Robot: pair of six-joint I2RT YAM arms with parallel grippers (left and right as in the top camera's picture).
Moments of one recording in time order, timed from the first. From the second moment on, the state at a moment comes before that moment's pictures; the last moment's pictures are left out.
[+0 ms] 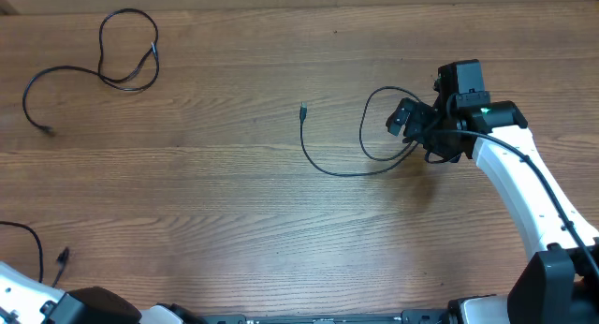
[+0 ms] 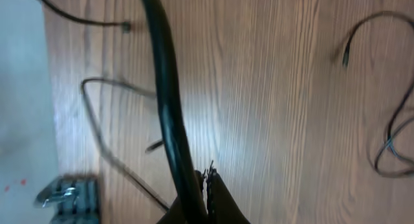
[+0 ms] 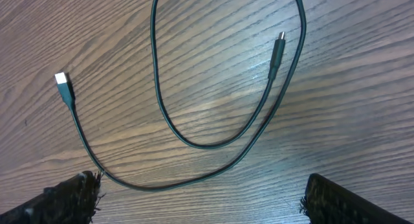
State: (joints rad) left arm 0.98 1.56 1.76 -1.43 -0.05 -0.65; right arm 0.12 1.58 1.20 -0.80 -0.16 0.54
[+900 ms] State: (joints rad) left arm 0.98 1.56 1.56 -1.01 0.24 -0.43; right arm 0.12 1.58 1.20 -0.80 -0.15 0.54
